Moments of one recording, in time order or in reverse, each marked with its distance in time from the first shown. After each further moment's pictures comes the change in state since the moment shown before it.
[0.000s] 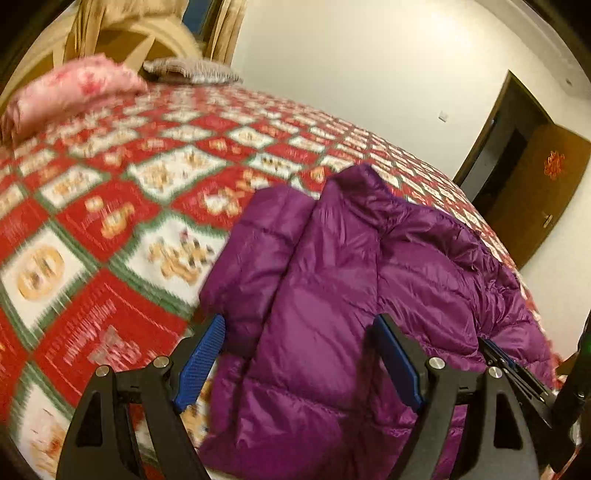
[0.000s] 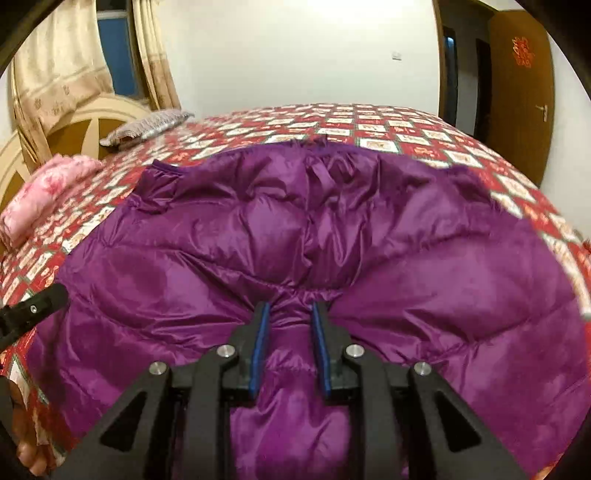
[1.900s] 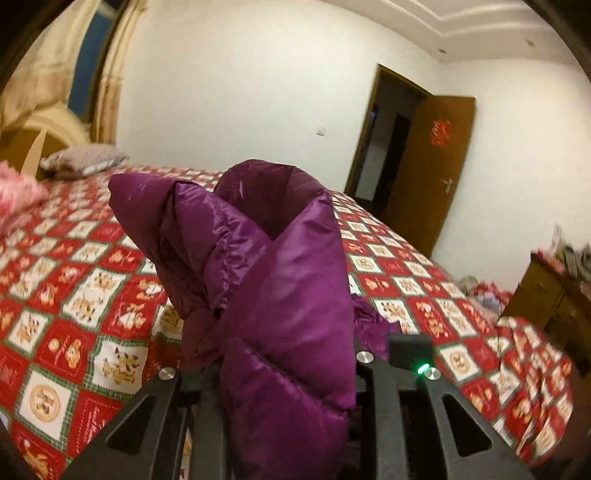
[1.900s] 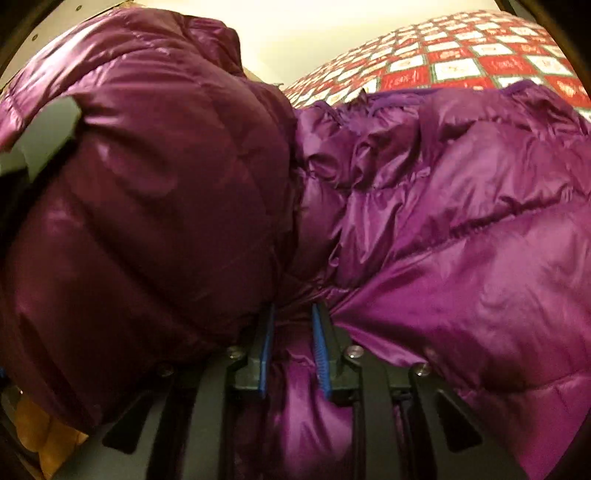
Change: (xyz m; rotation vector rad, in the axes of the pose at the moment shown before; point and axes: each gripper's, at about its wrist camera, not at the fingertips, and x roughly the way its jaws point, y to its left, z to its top) left arm -0.104 -0.088 0.020 0.413 -0.163 -0.301; right arm -0.002 0.079 -0.004 0.218 0.206 0.611
